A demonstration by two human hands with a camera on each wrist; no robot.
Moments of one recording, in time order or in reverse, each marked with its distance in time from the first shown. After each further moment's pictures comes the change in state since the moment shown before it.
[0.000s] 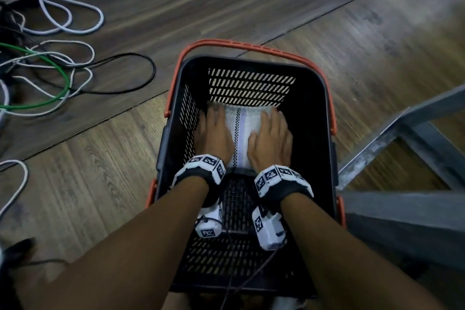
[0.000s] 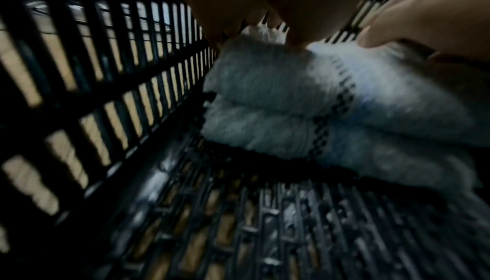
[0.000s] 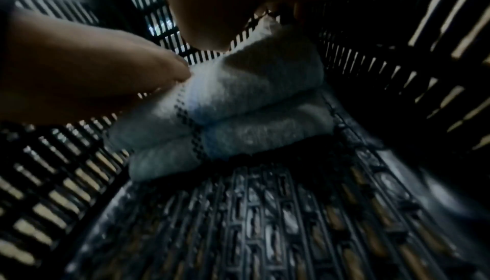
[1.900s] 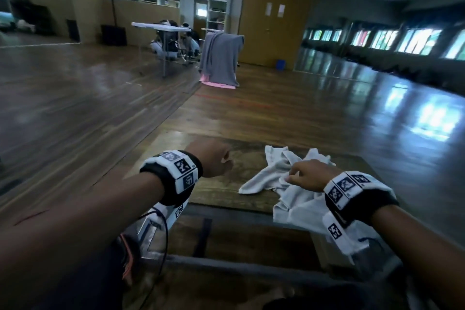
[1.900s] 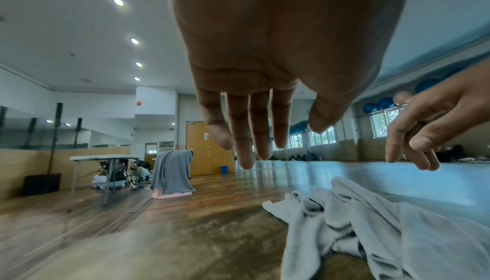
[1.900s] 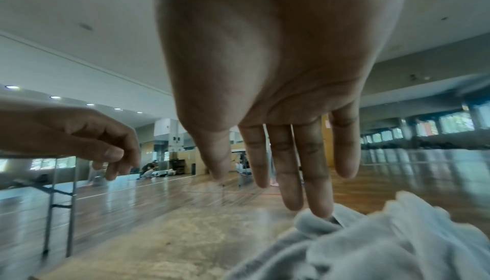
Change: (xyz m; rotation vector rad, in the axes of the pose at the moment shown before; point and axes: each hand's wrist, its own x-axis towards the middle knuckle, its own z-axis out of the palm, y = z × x) left_hand -0.450 0.438 -0.293 0.466 -0.140 1.369; right_hand -0.504 0.202 -0.615 -0.171 -0.119 0.576
